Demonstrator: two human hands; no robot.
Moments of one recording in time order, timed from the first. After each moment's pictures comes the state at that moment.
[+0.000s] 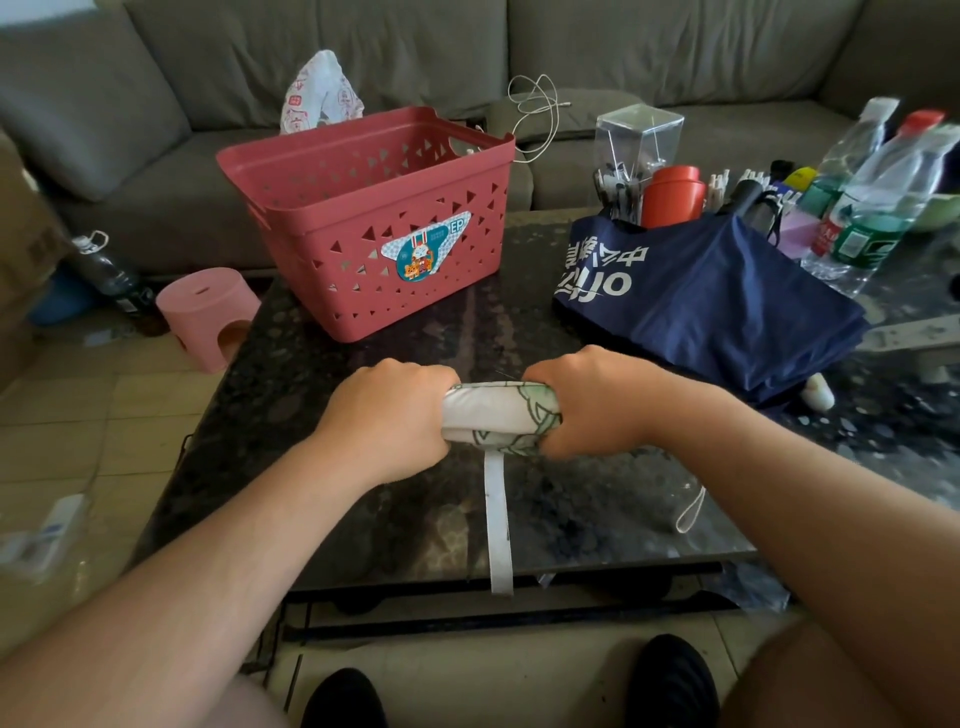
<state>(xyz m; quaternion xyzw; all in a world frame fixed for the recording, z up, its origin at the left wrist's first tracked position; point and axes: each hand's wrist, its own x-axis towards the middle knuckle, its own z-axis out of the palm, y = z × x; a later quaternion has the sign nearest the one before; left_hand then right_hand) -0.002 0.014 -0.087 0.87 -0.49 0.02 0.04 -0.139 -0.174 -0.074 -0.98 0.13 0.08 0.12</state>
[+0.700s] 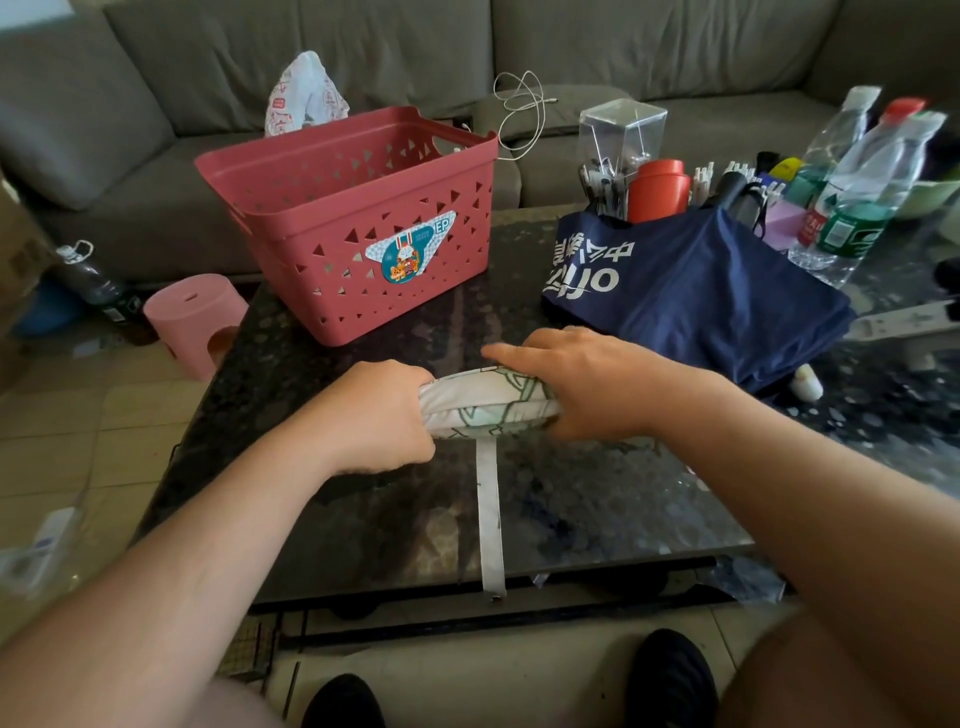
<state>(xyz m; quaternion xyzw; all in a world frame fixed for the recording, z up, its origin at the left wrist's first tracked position) 0.004 0.012 -0.072 0.89 -0.42 -0.16 0.09 -0.139 -0.191 -0.076 -1.00 0.06 0.05 0.03</state>
